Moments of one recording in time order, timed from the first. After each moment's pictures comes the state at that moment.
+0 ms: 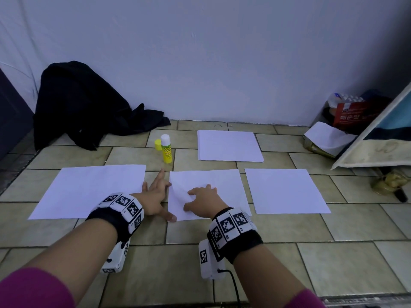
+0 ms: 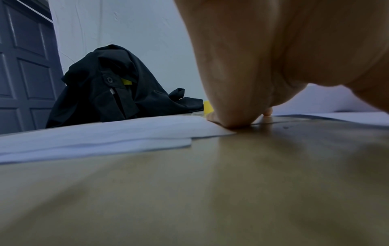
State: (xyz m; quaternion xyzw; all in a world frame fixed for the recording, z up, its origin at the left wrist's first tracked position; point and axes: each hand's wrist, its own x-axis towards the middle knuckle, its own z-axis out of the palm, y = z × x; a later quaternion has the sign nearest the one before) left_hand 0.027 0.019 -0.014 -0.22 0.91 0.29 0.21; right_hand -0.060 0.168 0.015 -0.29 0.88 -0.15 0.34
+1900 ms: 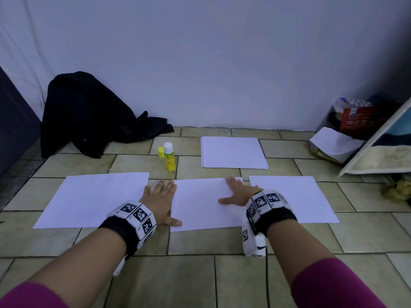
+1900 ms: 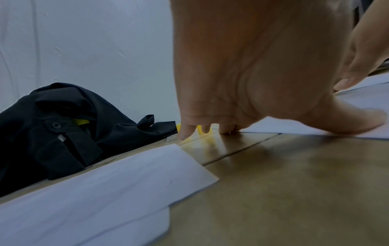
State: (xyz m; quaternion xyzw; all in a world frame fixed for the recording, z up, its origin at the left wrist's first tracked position) left_hand 0.017 0.031 0.002 -0.18 0.94 0.04 0.30; right_hand -0.155 0.205 0.017 -0.34 0.89 0.04 0.32
